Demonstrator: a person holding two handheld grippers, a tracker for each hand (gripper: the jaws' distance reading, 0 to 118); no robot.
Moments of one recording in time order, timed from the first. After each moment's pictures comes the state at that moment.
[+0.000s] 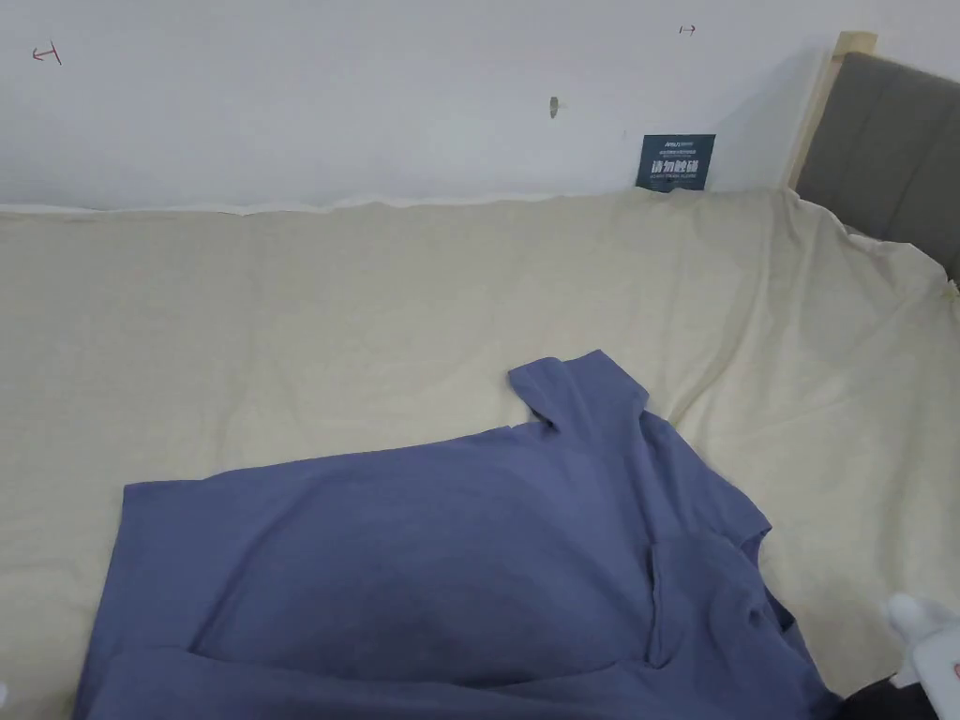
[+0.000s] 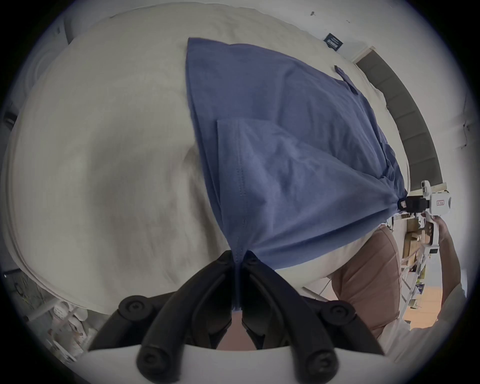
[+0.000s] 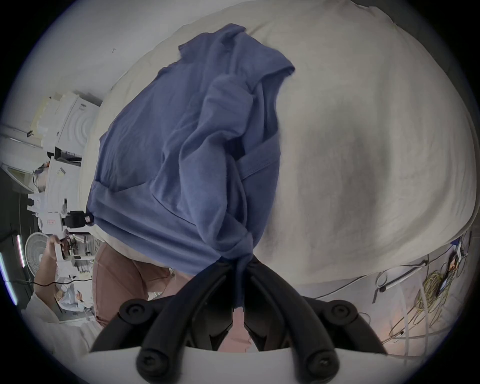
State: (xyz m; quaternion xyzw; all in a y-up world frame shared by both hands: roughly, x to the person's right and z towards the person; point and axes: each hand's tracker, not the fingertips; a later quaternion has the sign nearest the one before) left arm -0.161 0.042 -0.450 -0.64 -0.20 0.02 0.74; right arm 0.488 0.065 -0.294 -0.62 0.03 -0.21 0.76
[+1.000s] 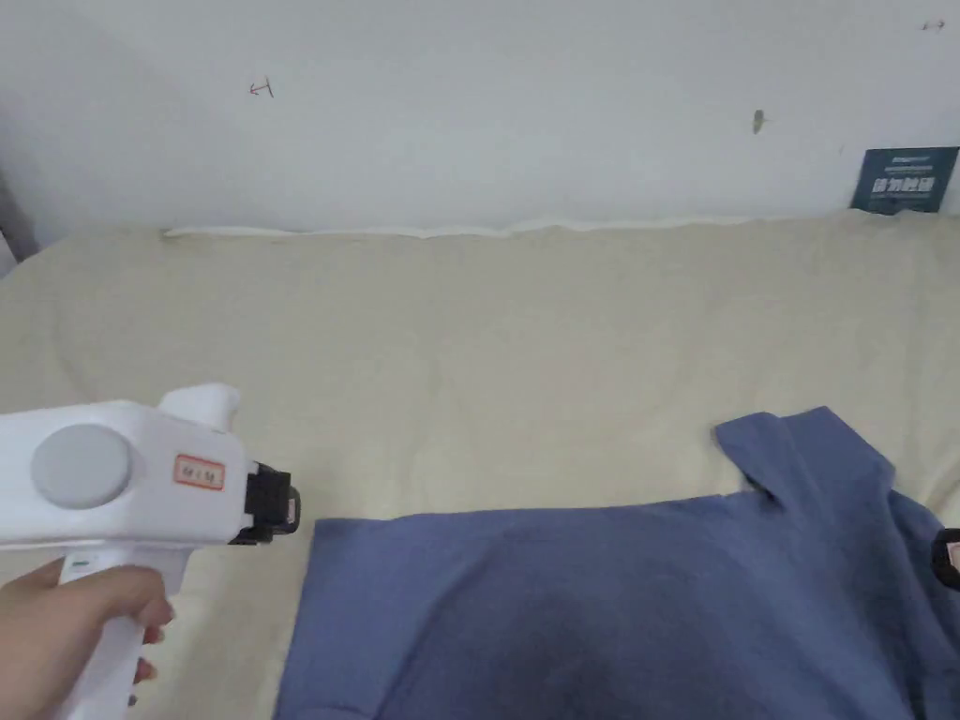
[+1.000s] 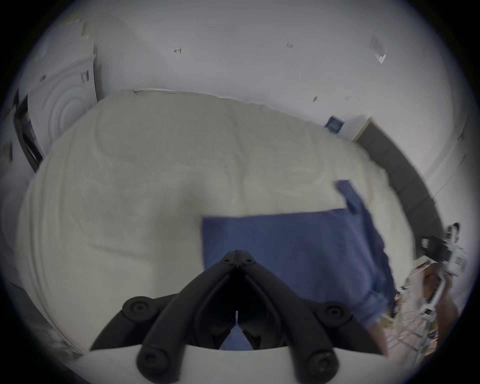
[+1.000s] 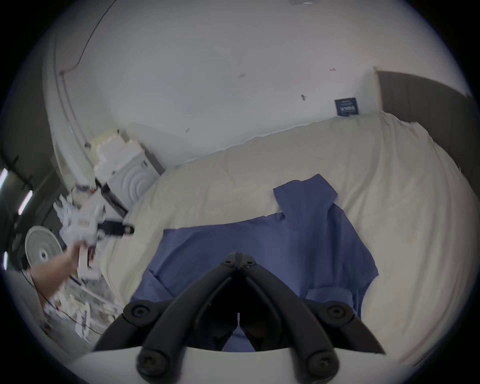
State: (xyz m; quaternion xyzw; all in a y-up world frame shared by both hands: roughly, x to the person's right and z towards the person) left arm -0.131 0.144 -0.618 -0.47 -0.13 0.02 0.87; right arm 0.399 0.170 -0.398 -0.32 0.12 -0.15 0.93
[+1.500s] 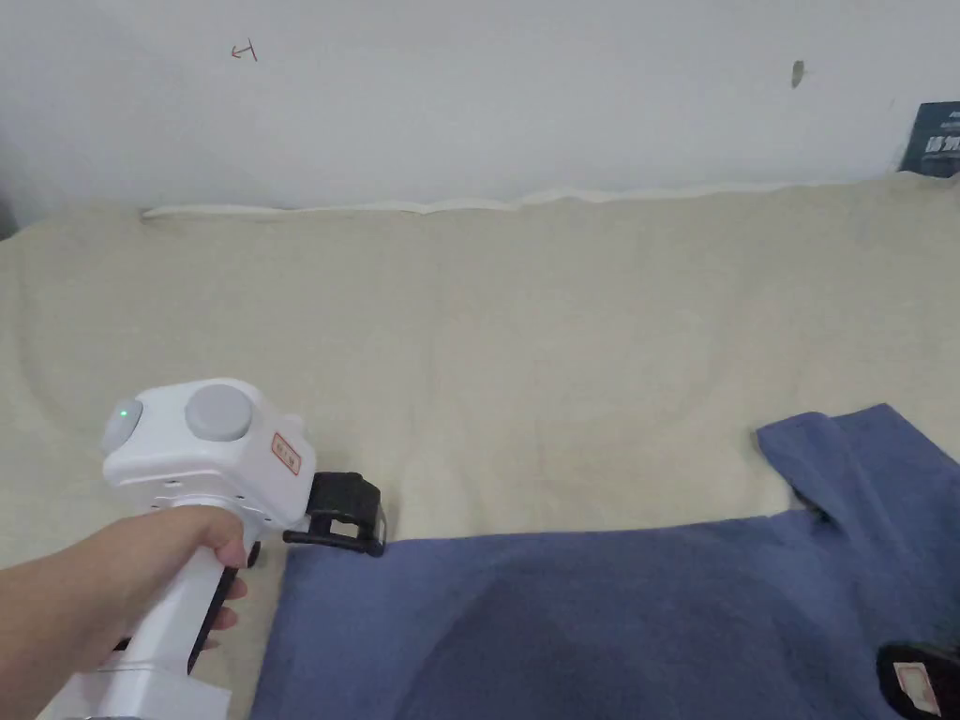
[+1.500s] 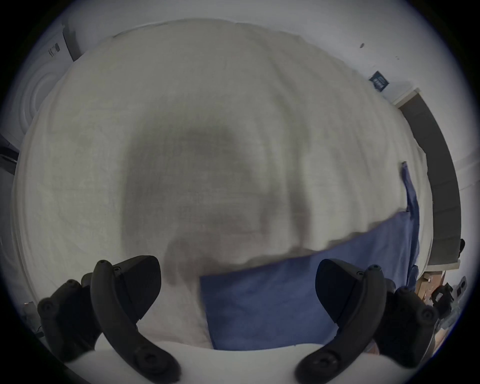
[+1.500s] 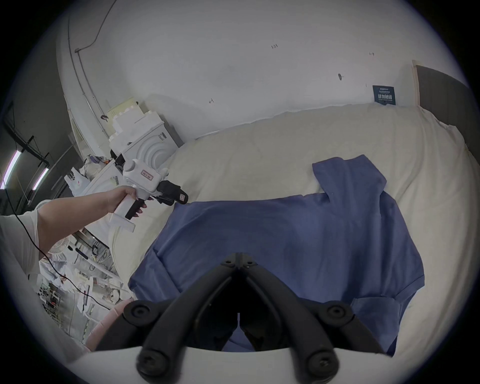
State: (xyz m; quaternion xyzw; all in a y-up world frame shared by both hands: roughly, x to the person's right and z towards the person) left arm -0.098 0.036 -0.752 -0.63 -0.11 0.02 0.77; right arm 0.376 0.118 -0.442 -0.35 0.19 -0.15 0.90
